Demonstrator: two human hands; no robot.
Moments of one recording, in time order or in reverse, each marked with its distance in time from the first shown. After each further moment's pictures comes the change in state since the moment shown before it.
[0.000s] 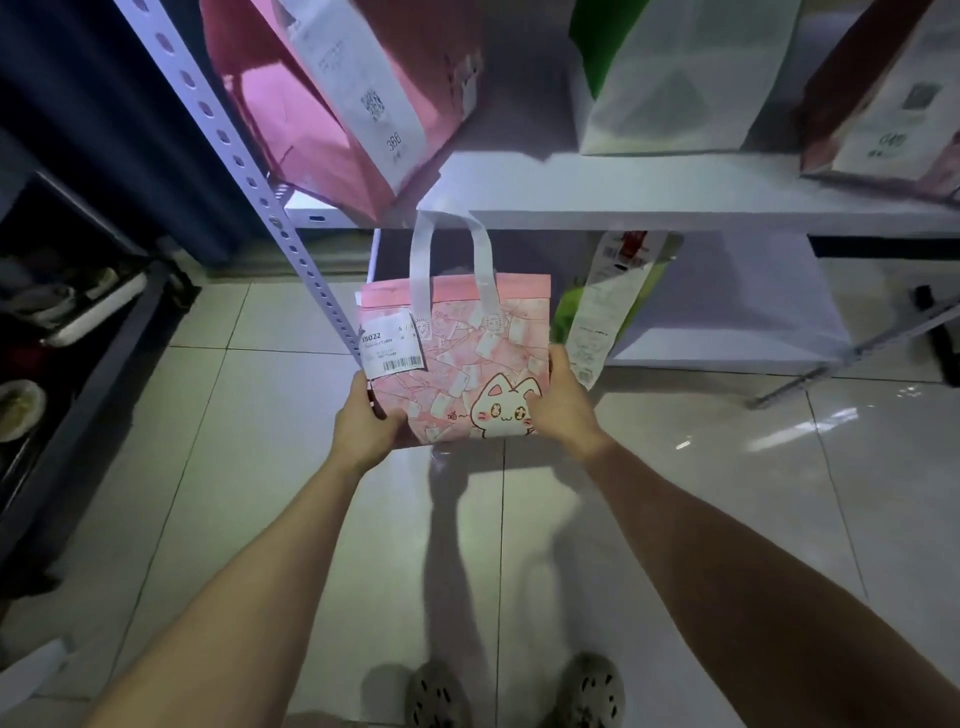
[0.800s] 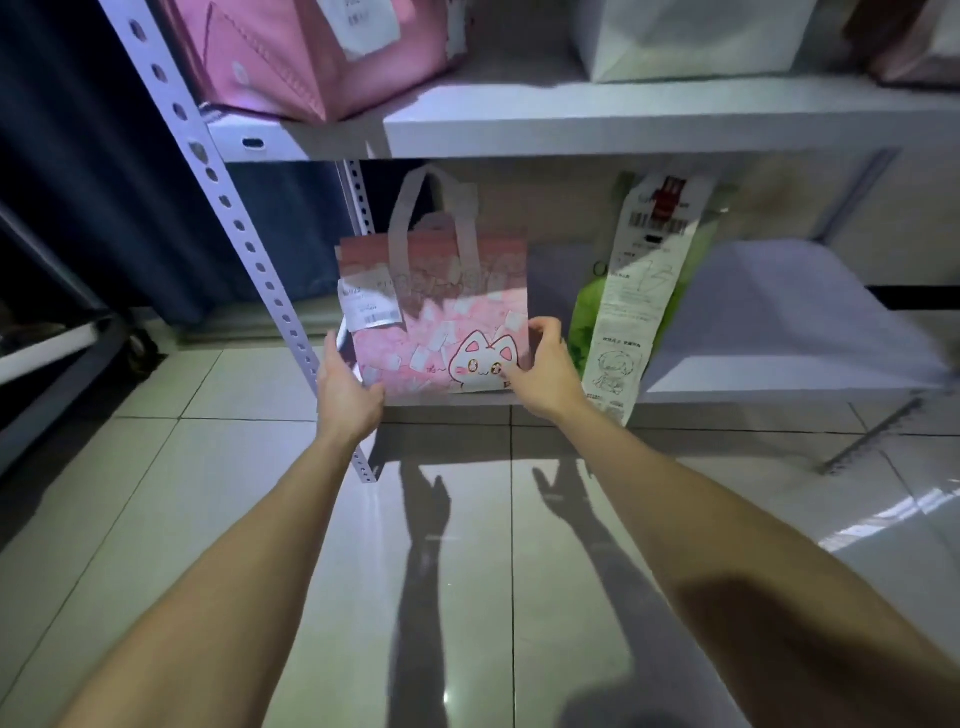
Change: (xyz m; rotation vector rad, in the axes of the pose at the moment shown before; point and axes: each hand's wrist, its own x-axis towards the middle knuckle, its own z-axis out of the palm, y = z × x) left_hand 0.189 -0.058 0.077 -0.178 0.266 0.293; right_hand 0.161 0.059 0.073 0.086 0.221 -0.341
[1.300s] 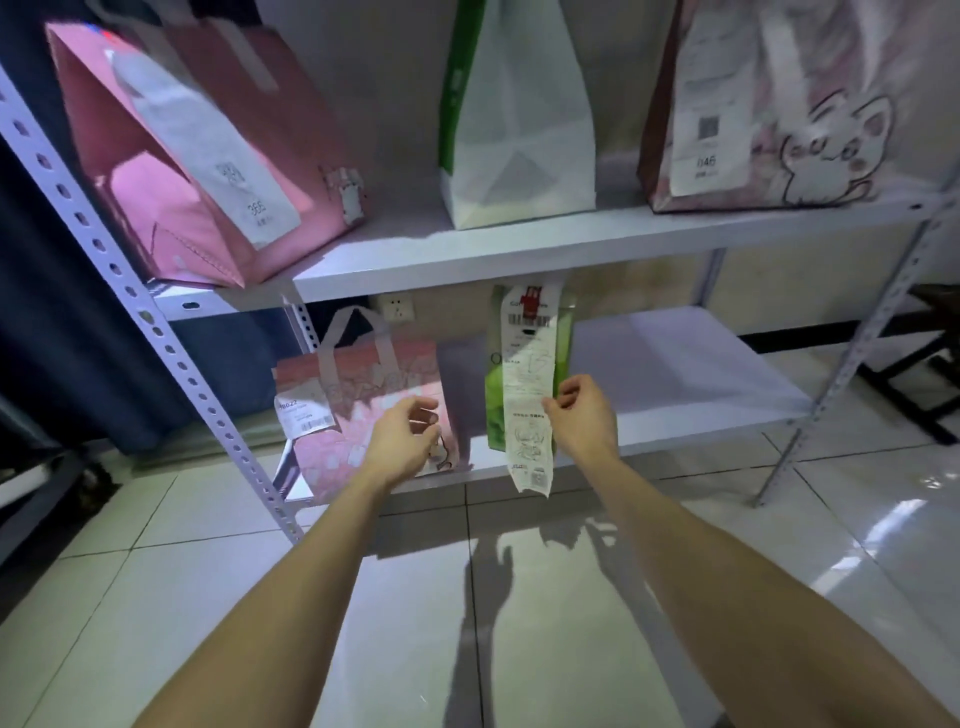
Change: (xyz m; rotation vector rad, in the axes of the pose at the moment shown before) left_hand -0.058 0.152 0.077 0.119 -0.343 0.243; right_hand -0.014 0.030 -0.148 -0.023 0.361 0.161
